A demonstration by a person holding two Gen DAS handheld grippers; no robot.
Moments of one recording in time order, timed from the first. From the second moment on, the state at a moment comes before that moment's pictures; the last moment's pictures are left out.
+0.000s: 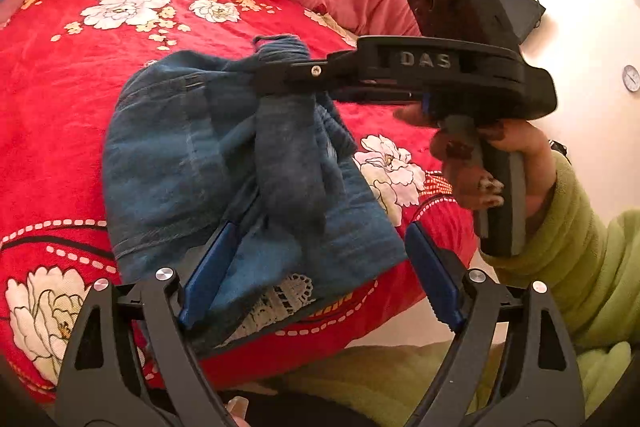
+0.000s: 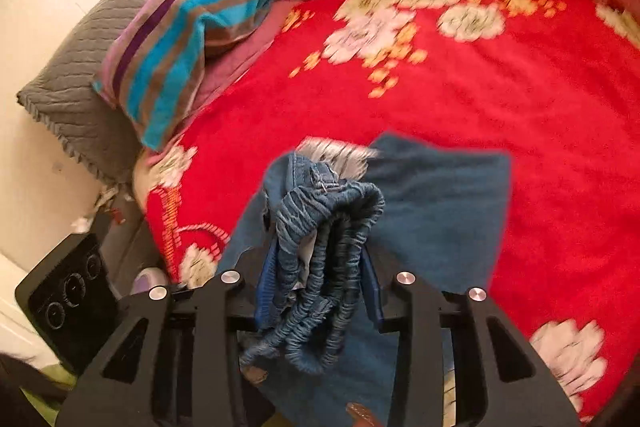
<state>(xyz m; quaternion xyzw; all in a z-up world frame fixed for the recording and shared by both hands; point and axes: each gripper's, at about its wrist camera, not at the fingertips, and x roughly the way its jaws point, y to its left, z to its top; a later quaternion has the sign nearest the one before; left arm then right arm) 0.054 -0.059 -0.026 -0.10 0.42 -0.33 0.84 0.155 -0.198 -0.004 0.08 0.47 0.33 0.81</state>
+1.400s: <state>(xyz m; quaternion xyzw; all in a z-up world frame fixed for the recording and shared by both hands) 0.141 -0.026 0.001 -0.03 0.42 -0.13 0.90 0.050 -0.236 0.042 -0.05 0.34 0.32 0.88</state>
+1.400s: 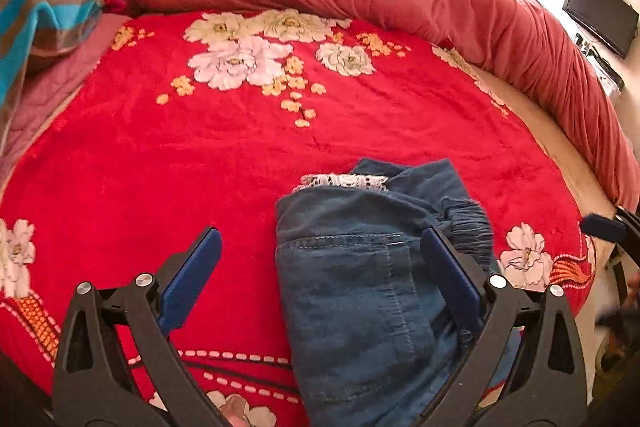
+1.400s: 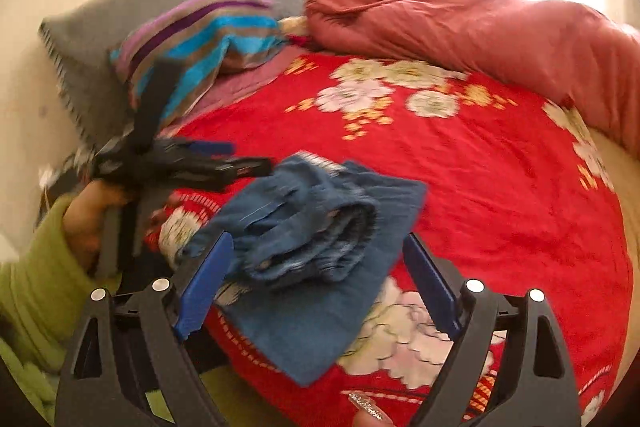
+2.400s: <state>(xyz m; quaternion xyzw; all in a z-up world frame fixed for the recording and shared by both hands) 0.153 -0.020 -0.031 -0.03 0.46 -0.12 0.88 0.016 -0.115 -0.030 -0.28 0.37 0.48 0.75</state>
